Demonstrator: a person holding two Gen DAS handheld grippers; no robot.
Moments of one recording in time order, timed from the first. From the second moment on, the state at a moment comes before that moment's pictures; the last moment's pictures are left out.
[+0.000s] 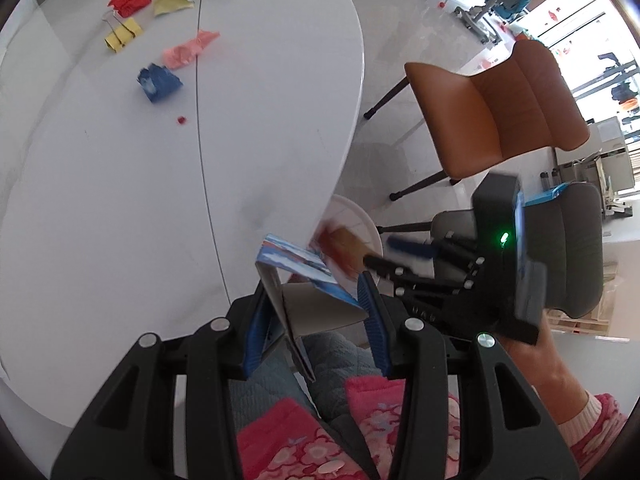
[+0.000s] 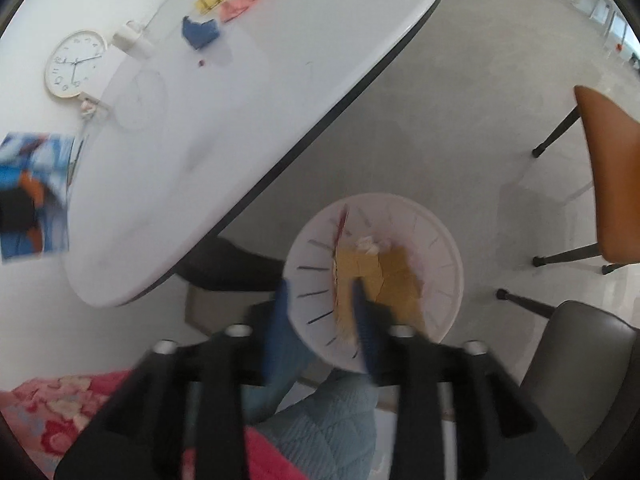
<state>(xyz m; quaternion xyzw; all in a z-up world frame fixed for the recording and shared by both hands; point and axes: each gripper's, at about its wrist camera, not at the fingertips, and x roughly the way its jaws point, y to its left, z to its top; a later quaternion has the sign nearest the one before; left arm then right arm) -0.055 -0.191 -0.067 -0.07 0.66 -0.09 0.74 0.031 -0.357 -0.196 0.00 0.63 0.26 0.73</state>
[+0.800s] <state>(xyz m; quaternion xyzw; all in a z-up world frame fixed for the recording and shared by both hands) -0.067 -0.264 -0.080 0.05 0.66 -0.14 0.74 0.040 -0.435 -0.106 0.01 0.57 0.15 0.81</state>
